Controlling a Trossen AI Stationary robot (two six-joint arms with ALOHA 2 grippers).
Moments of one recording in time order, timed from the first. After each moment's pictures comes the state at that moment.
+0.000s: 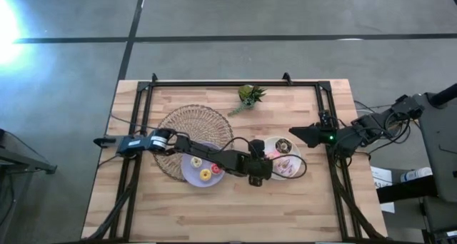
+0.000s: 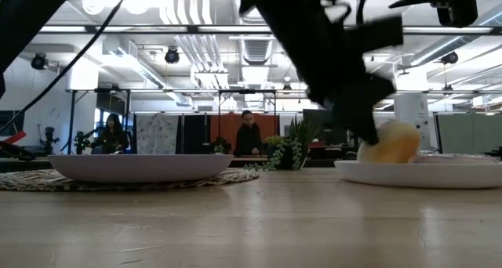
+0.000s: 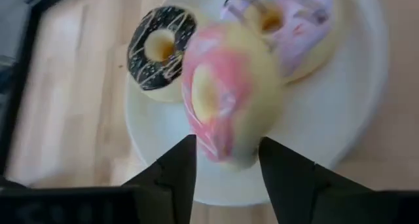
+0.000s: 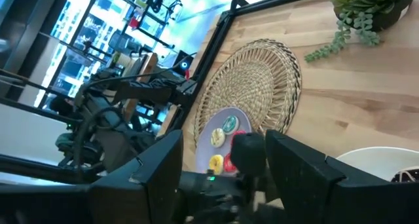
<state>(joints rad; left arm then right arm) -0.22 2.32 1.92 -0.46 -0.52 0.14 0.49 0.70 0.78 -0.55 0.76 1.35</state>
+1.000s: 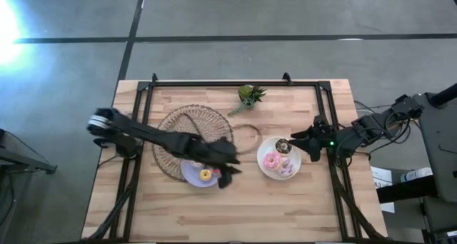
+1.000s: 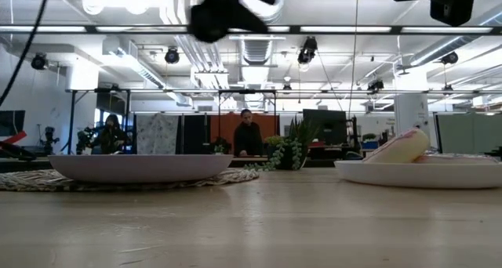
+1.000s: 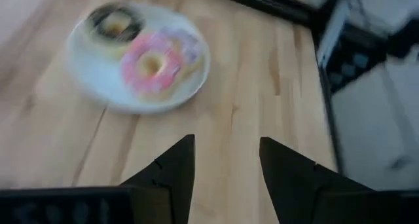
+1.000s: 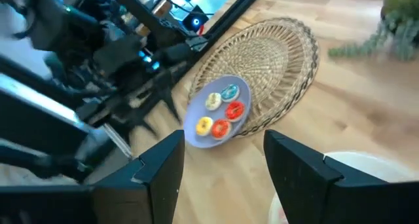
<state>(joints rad) -0.23 1.63 1.29 -0.26 -0.06 -0.45 0.49 0.69 0.78 -0.55 0.59 1.03</state>
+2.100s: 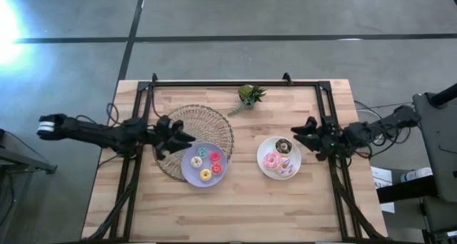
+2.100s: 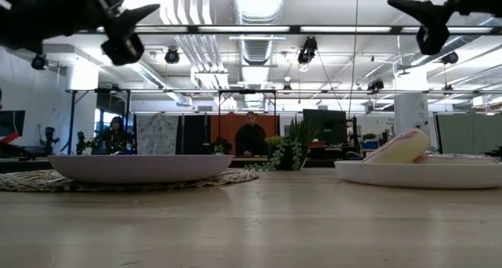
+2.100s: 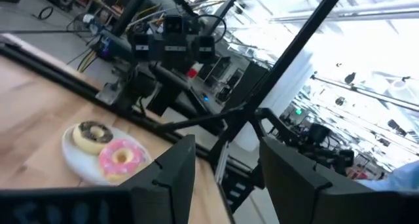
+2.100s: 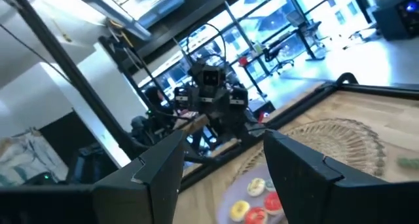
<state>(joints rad) -0.02 0.71 0.23 0.69 0.16 -0.65 0.39 0.37 0.24 0.33 0.50 0.55</state>
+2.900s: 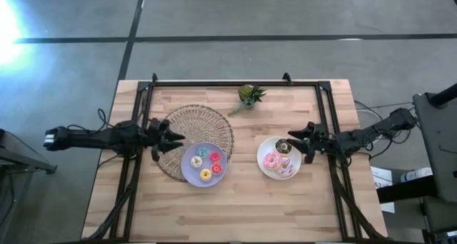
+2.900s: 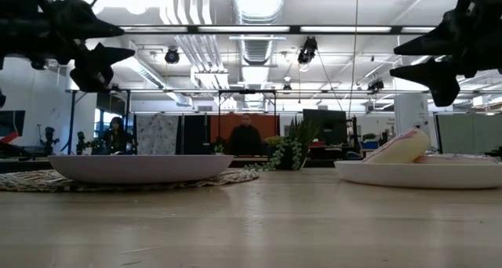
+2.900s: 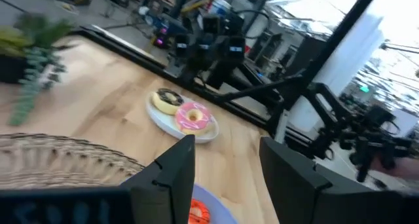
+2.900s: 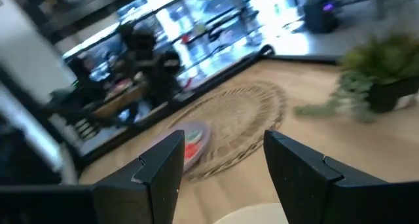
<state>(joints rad) 0.00 0.25 0.11 0.13 0.04 -0.51 0.39 0.26 0.01 0.21 0.65 0.54</state>
